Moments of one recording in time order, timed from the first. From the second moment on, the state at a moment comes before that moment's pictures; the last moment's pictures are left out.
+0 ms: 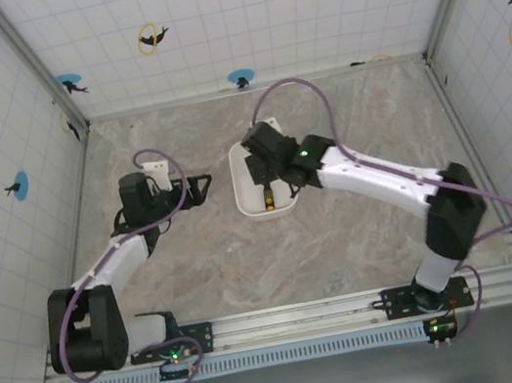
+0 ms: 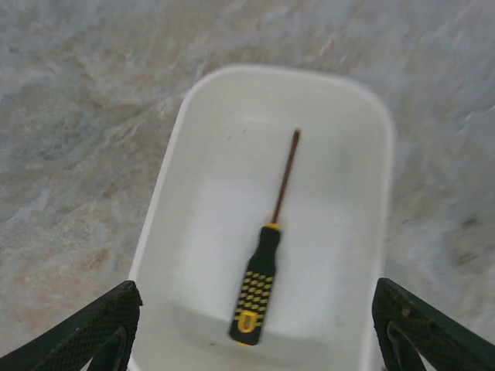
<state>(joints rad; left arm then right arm) -0.12 1.26 0.59 0.18 0.54 -0.24 0.90 1.61 1.42 -0.66 0.41 0.40</state>
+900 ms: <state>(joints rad) -0.10 1.00 0.25 0.65 -0.02 0.03 0.02 1.13 0.38 0.38 0.16 0.09</state>
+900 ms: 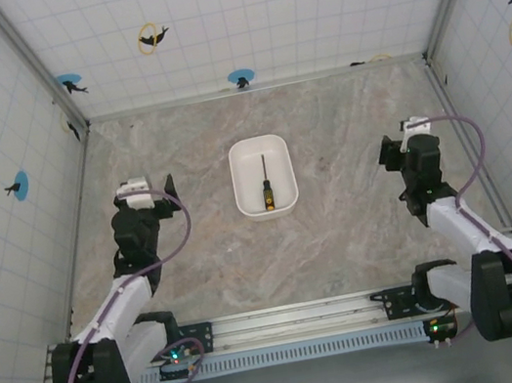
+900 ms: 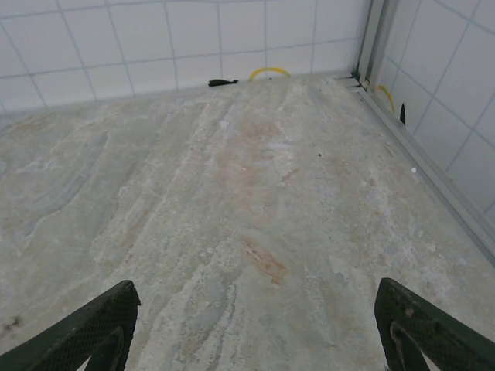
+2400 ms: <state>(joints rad) 0.03 1.51 0.23 1.11 0.06 0.01 0.02 1.46 0.28 0.91 0.21 0.09</state>
